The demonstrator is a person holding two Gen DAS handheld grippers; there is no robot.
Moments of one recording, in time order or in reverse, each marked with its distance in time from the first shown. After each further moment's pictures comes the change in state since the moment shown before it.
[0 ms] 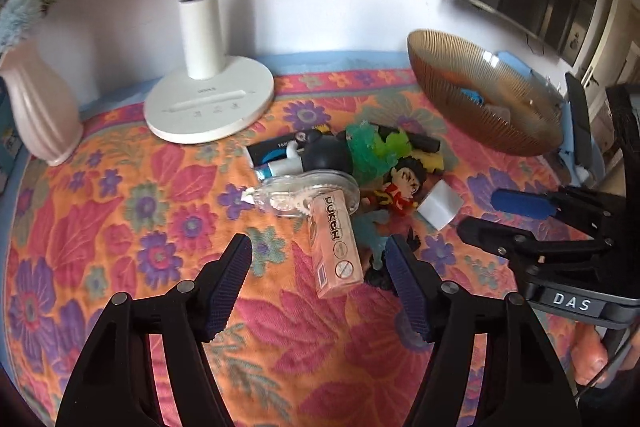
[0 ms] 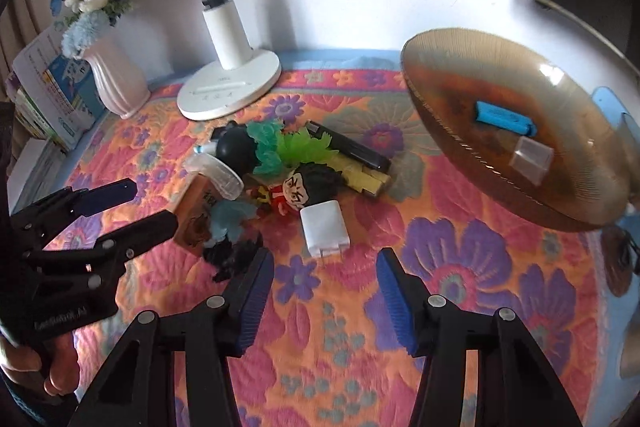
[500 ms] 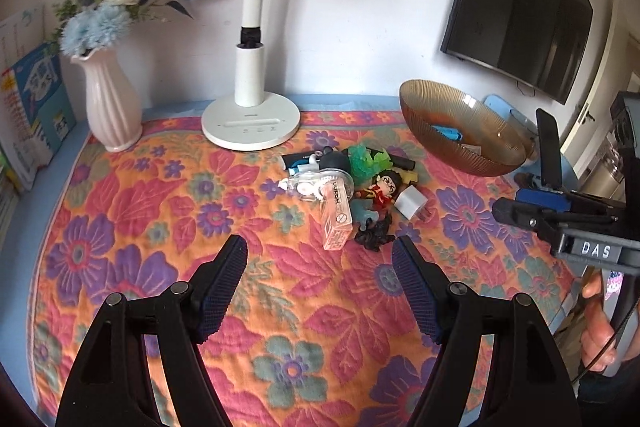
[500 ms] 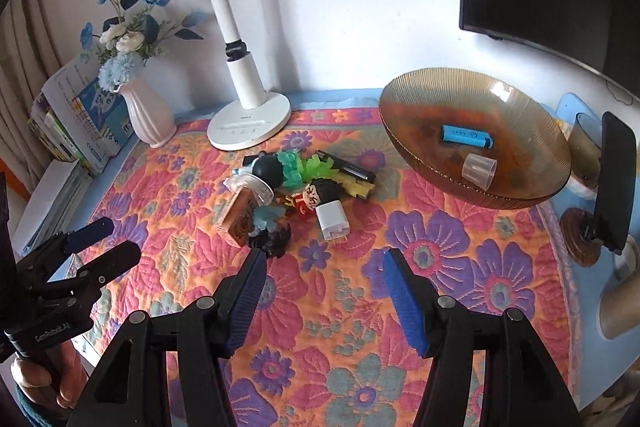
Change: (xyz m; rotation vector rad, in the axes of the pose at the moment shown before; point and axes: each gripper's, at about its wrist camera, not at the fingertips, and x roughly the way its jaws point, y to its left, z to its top) left arm -0.097 0.007 -0.038 -0.073 -0.152 0.011; right arm -0.096 0.010 -0.031 0.048 -0.116 -0.005
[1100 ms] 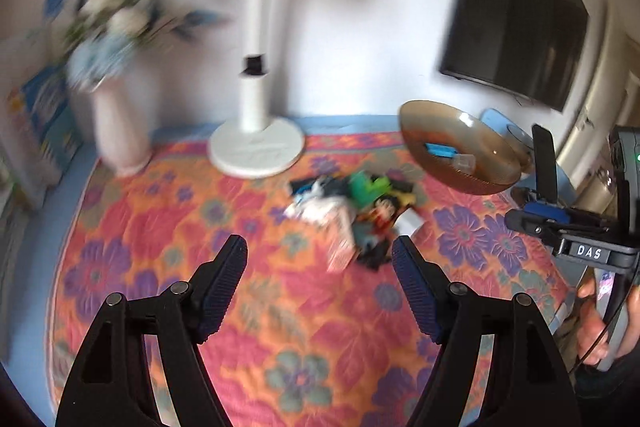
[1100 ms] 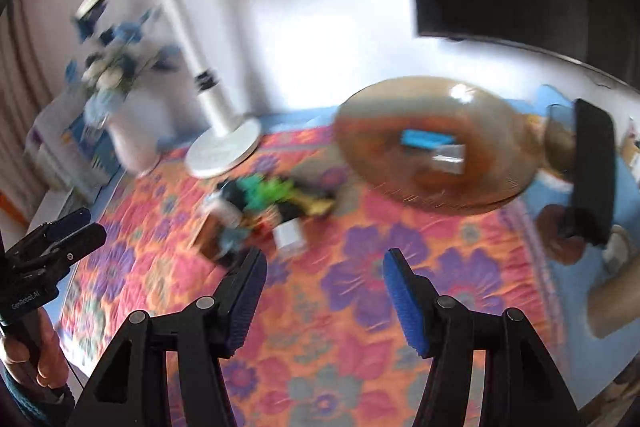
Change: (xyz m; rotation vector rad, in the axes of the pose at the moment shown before) left arm -0.030 0.006 0.014 -0.020 -0.052 0.021; right arm -0.022 -0.026 0.004 0.038 -0.043 0.007
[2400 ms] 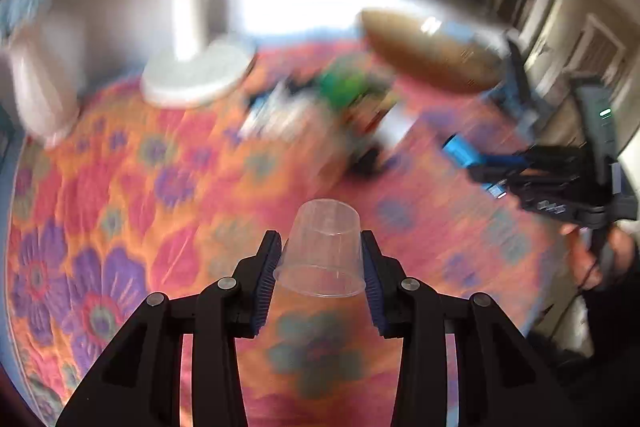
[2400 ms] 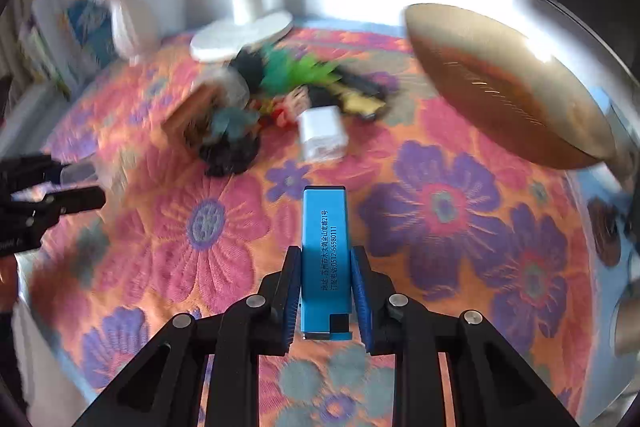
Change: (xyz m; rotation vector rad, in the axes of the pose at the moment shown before) left arm 0.056 -0.002 -0.031 0.204 0.206 -0.219; right arm 0.074 0.002 -0.038 -0.130 0.140 -0.040
